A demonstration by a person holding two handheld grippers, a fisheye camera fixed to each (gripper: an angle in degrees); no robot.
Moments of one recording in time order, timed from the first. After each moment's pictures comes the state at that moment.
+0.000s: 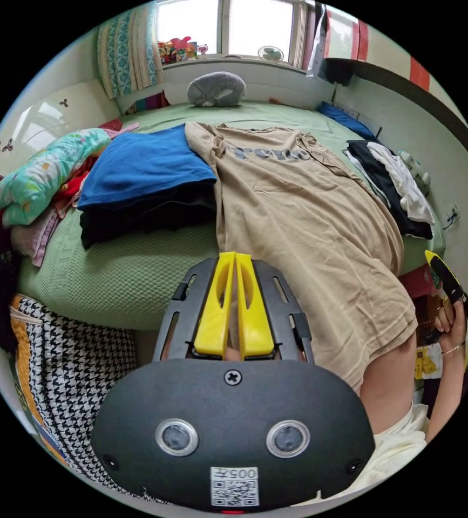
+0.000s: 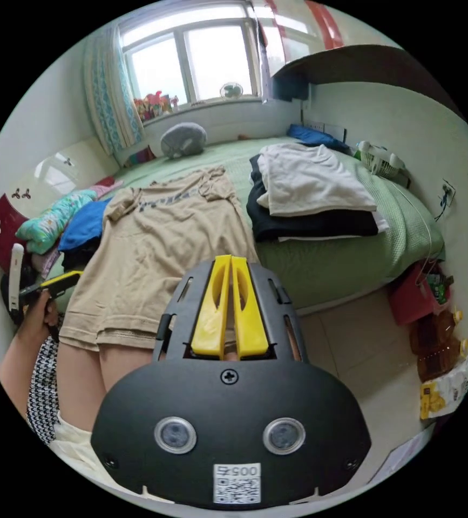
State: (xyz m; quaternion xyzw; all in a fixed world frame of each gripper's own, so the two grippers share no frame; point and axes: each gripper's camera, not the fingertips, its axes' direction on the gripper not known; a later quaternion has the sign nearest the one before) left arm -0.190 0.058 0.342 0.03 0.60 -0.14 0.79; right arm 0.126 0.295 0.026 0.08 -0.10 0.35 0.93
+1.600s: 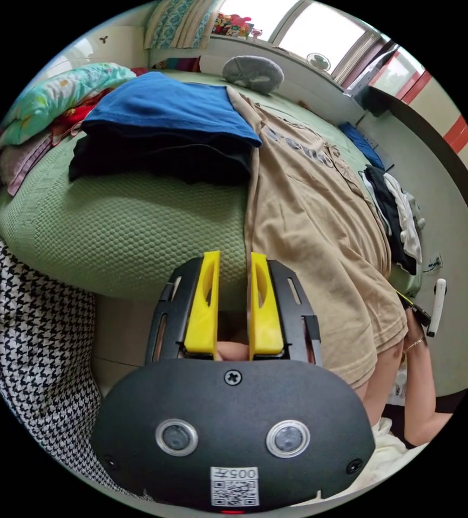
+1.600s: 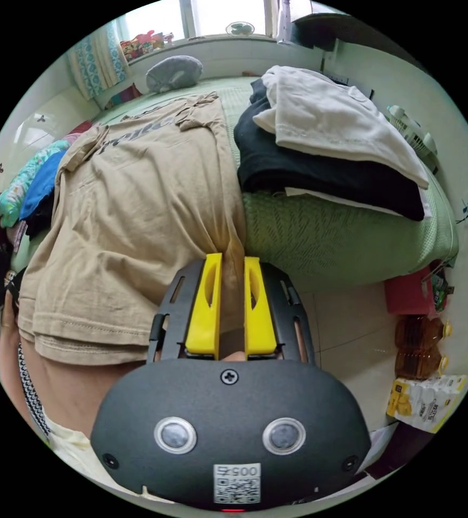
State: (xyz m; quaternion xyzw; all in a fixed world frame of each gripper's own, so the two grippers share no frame) left arm -0.247 0.166 0.413 -0.04 0.67 -0.22 0.71; right arm 0.131 0.270 0.167 -0.11 -0.13 0.29 0.94
